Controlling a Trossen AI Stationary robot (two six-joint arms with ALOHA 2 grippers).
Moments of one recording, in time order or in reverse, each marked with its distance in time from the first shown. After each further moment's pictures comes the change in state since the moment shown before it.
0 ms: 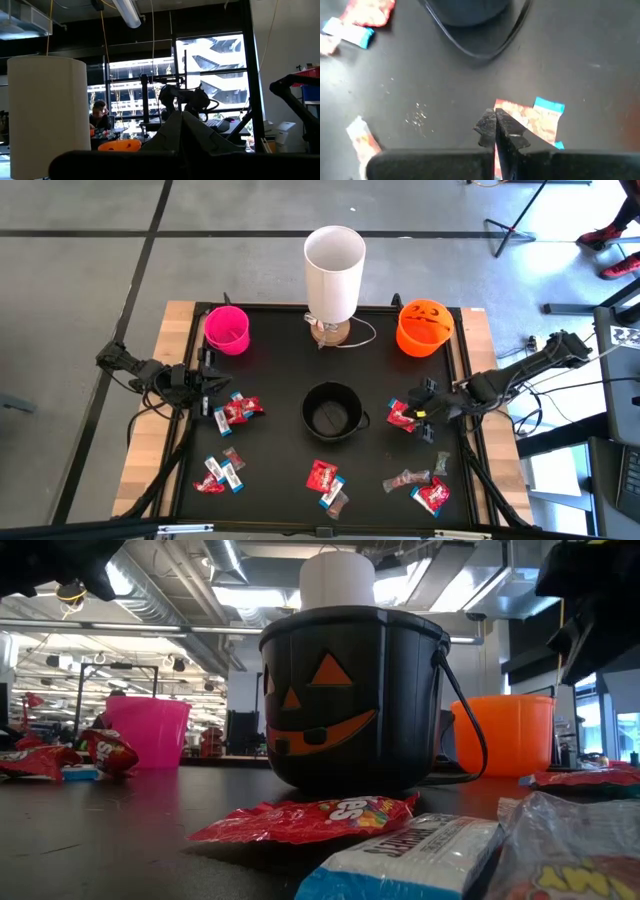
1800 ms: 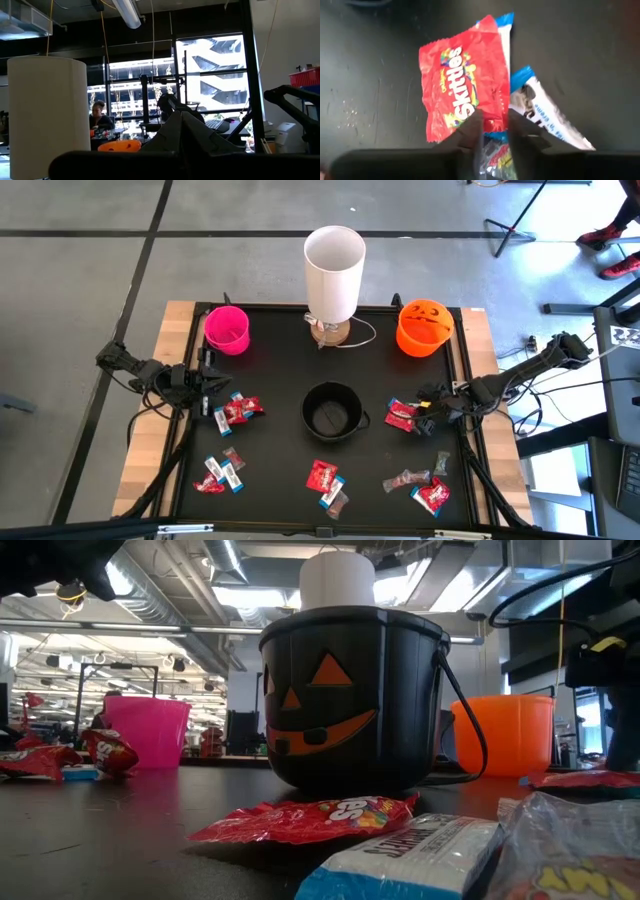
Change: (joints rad) left arm 0.000 0.000 0.000 0.000 0.000 0.000; right arm -0.001 -0.184 -0.327 0.051 0.011 0.429
